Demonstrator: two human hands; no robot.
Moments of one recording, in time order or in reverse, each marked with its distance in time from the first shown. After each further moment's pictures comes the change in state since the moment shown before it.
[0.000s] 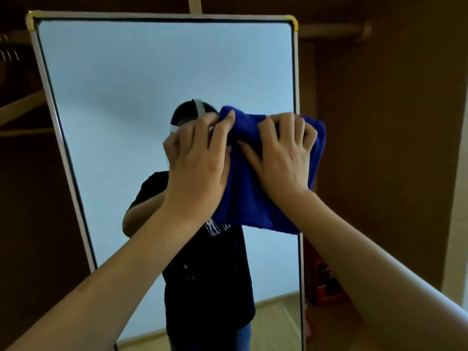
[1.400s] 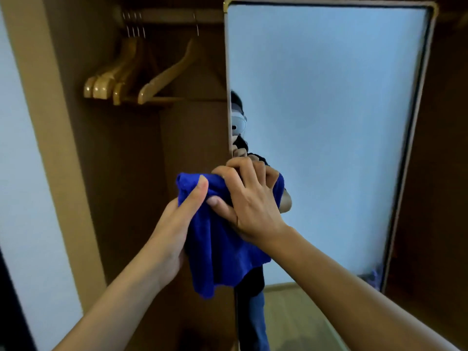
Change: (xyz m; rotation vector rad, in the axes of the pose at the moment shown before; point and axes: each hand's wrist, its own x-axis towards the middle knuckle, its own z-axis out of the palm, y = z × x) left_hand -0.133 -0.139 -0.192 -1.416 -0.445 -1.204; right_hand -0.060 -0.267 -0.021 0.483 -0.410 -0.073
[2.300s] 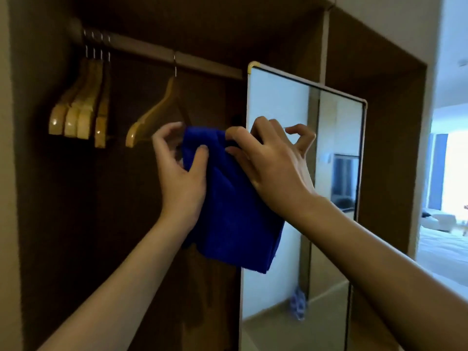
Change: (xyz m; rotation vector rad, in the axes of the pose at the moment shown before) left_hand 0.151 0.051 -0.037 -0.164 0.084 0.628; right_hand 0.132 -0.007 -0.019 -0.748 0.071 -0.100
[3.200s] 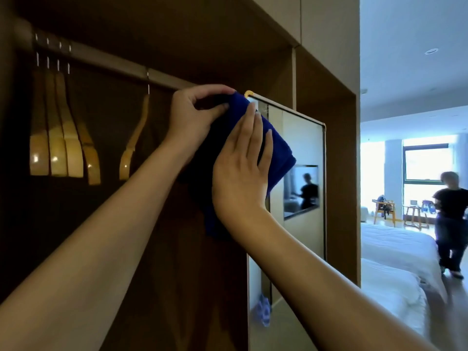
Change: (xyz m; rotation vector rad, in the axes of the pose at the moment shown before) left_hand 0.133 0.019 0.033 -0.030 -0.479 0.143; right_hand 0.042 -0.056 0.050 -0.423 -0.165 0.441
